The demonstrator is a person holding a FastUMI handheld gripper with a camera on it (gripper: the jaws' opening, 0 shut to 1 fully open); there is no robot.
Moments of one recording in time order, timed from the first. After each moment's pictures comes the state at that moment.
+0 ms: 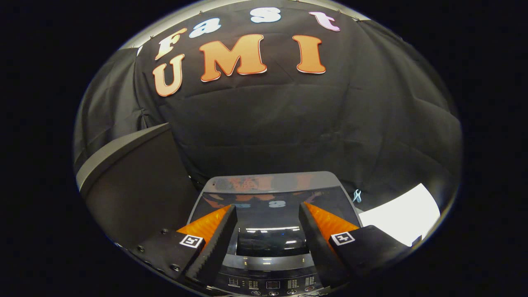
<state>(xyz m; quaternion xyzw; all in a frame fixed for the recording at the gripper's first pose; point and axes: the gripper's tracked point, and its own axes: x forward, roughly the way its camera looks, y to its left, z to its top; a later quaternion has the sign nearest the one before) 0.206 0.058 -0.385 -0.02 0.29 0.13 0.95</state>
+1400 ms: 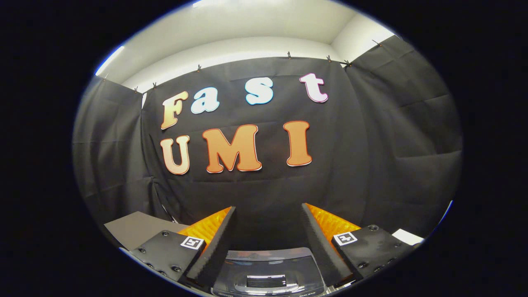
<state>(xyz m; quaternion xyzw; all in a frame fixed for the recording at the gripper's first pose) 0.186 0.018 -0.067 0.01 0.06 0.13 0.99</state>
